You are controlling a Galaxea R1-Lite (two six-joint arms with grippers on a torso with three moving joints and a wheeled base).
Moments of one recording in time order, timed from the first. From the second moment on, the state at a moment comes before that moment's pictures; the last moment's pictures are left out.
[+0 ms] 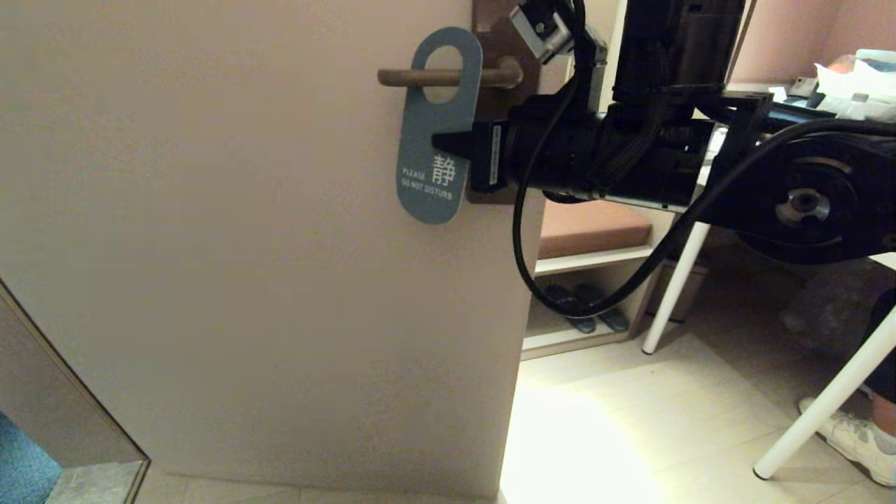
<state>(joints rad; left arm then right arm) 0.00 0.00 0.00 0.00 -0.01 0.08 0.70 1.88 -1.62 -0.22 0.21 0.07</state>
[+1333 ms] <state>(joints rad) 0.00 0.00 0.00 0.00 -0.01 0.08 0.76 1.93 -1.60 -0.39 -0.08 0.07</state>
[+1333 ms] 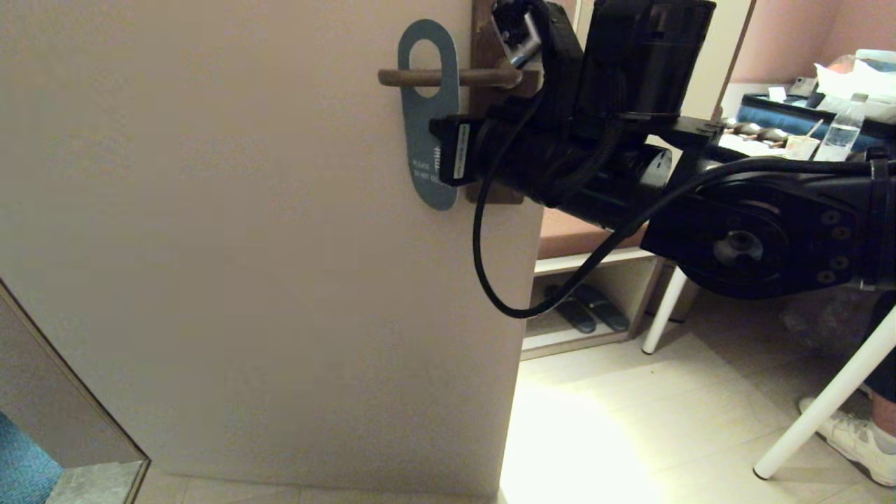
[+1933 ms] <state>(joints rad) 0.00 0.00 0.00 0.00 -0.01 0.08 0.82 1.93 -1.60 -0.39 -0.21 0.07</state>
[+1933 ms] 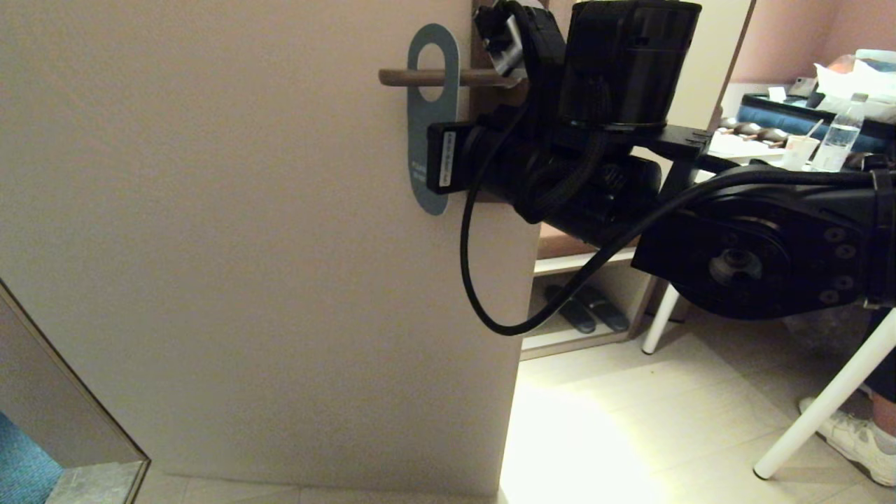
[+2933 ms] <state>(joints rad) 0.00 0.00 0.00 0.00 -0.01 0.08 0.85 2.07 -1.73 -0.44 -0.31 0.10</state>
